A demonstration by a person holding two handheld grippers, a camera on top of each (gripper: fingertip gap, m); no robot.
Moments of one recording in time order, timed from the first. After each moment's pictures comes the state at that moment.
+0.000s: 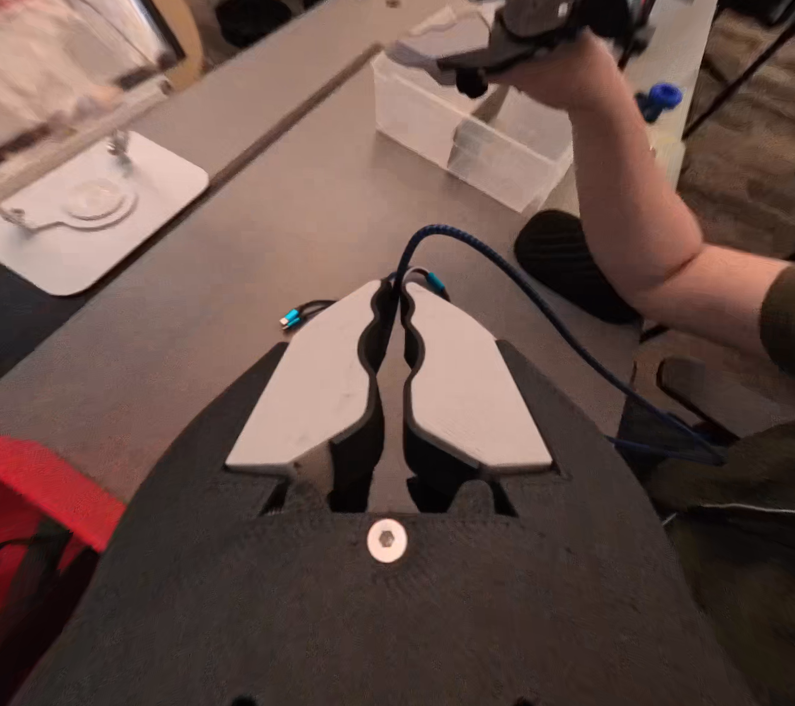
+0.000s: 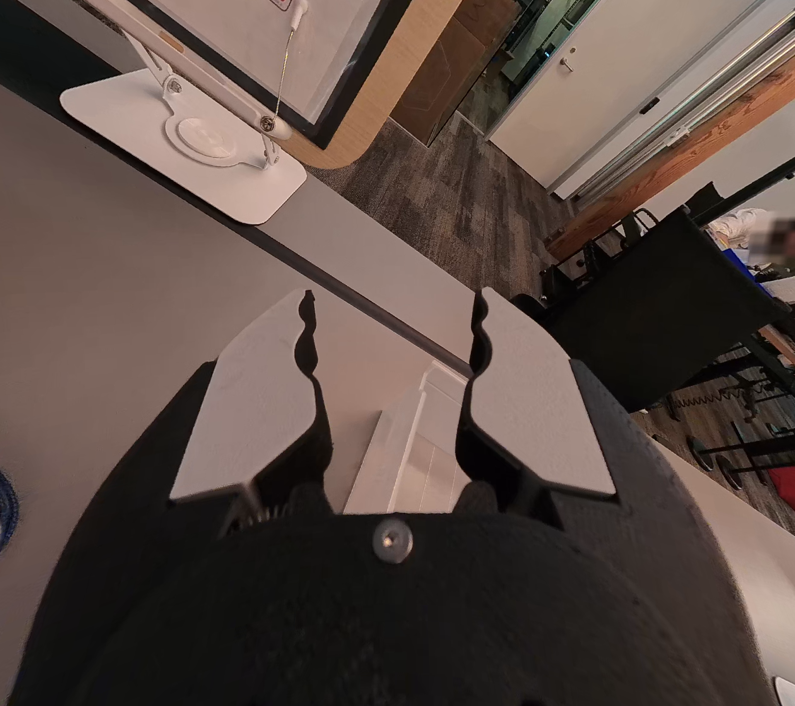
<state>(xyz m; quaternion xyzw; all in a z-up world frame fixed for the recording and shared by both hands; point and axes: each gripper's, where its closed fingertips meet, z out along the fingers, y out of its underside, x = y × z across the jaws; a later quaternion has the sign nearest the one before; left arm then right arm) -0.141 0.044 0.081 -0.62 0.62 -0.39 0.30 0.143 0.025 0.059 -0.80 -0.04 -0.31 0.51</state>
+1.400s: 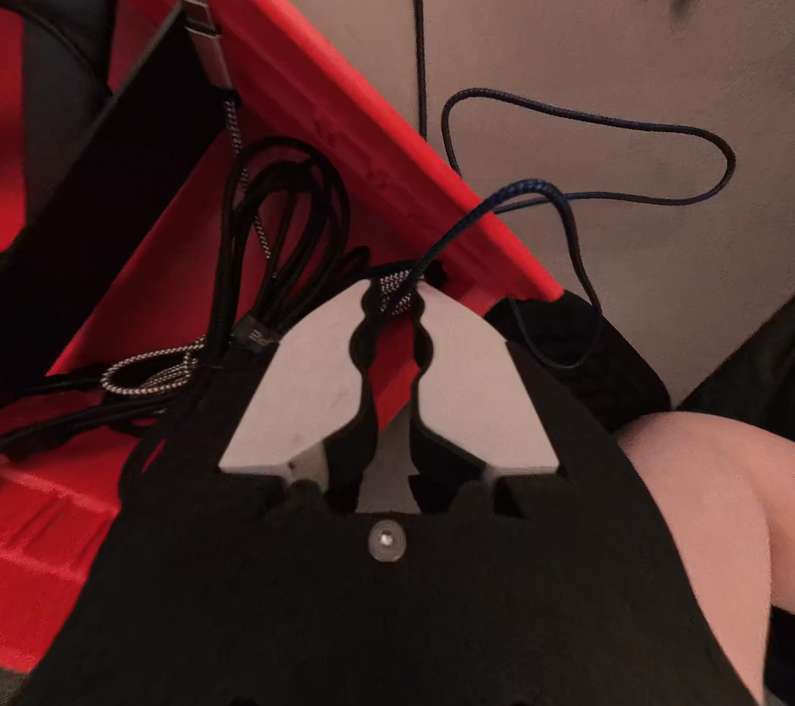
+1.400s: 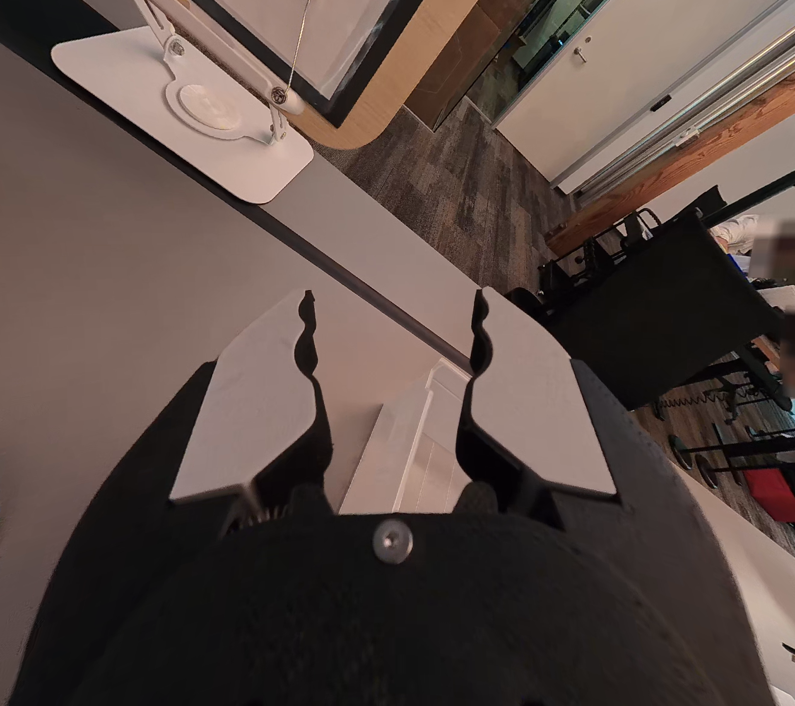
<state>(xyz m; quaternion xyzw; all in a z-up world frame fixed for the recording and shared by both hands) -0.321 0.160 -0.101 -0.74 0.65 -0.15 0.06 0.142 0.033 0.044 -0.81 -0.06 -0.32 0.48</state>
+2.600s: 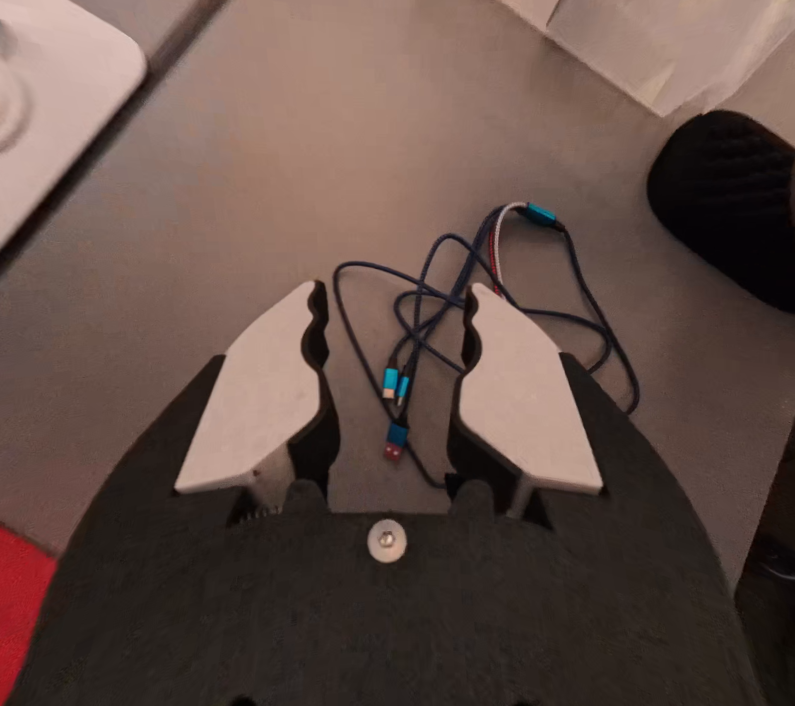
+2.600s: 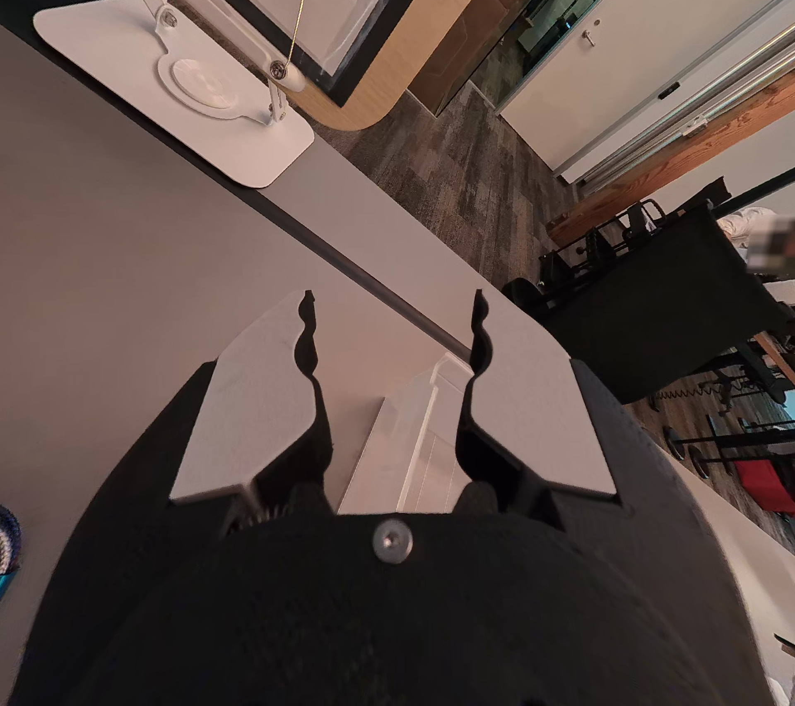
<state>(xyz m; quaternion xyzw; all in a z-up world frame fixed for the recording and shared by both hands) -0.063 0.065 -0.051 -0.66 0.67 -0.28 0.22 0.145 0.036 0.033 -0.82 -0.06 -0.32 0.47</state>
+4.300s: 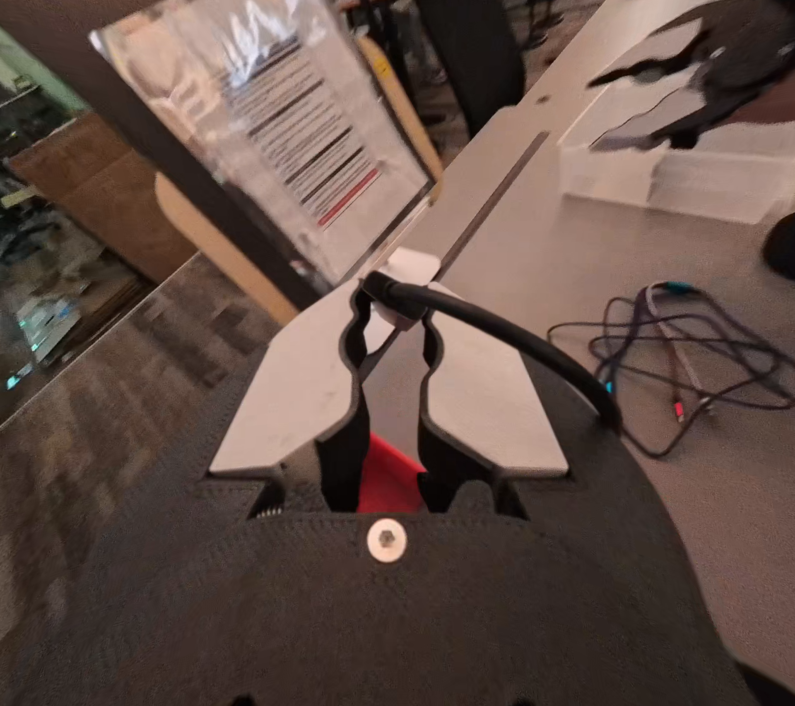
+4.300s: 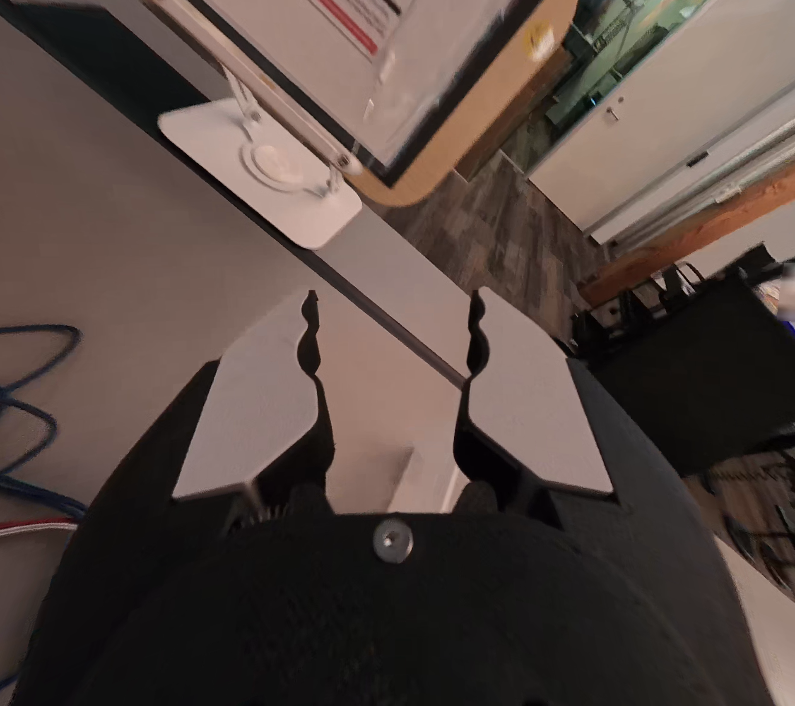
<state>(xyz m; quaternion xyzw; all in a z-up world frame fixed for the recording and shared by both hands) -0.195 0.208 0.158 -0.52 0.61 -0.30 0.51 0.106 0.049 0.055 -0.80 -0.10 -0.27 0.53</state>
